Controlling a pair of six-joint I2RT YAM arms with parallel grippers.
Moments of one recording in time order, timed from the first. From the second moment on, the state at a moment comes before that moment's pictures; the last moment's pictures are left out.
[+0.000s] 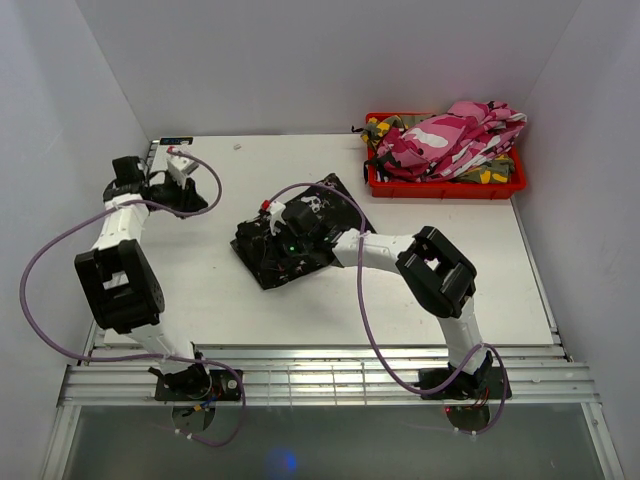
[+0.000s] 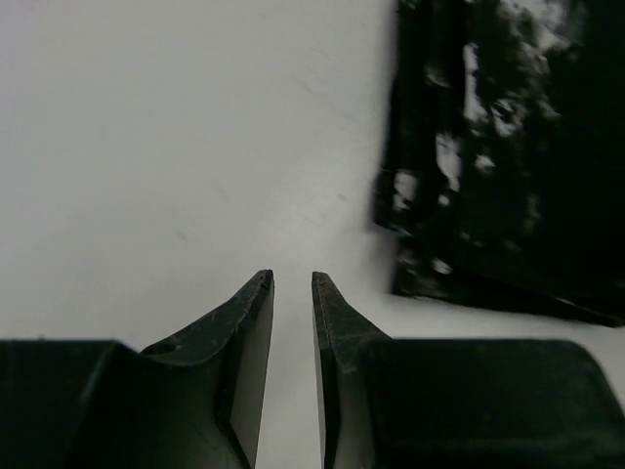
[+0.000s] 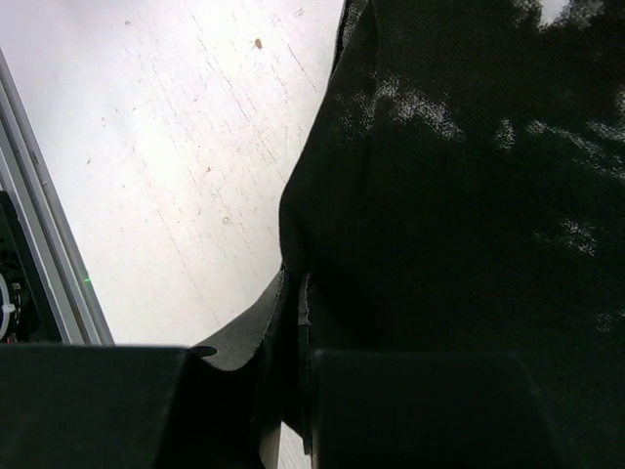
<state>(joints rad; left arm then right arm) 0.31 1.73 1.35 -0.46 0.91 0.80 0.95 2.05 1.40 0.06 -0.35 0.30</state>
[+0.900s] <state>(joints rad) 0.09 1.66 0.91 -0.23 0.74 -0.13 0.93 2.05 1.40 0.06 -0.39 0.36</state>
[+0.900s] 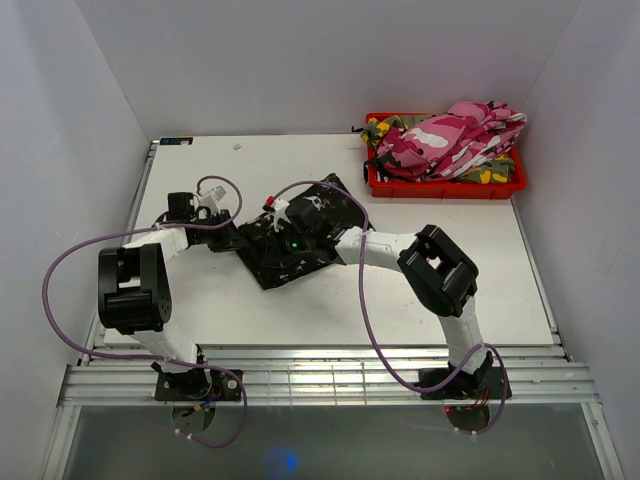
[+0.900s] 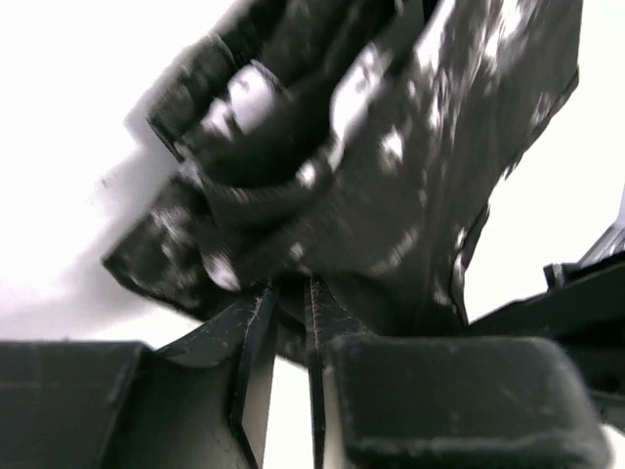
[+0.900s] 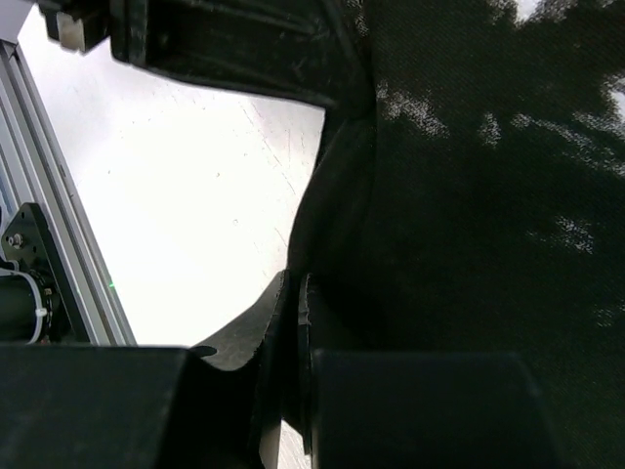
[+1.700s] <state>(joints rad) 0.16 1.74 0.84 0.30 0.83 -0.60 0.92 2.03 1.36 0.14 -0.40 0.36</state>
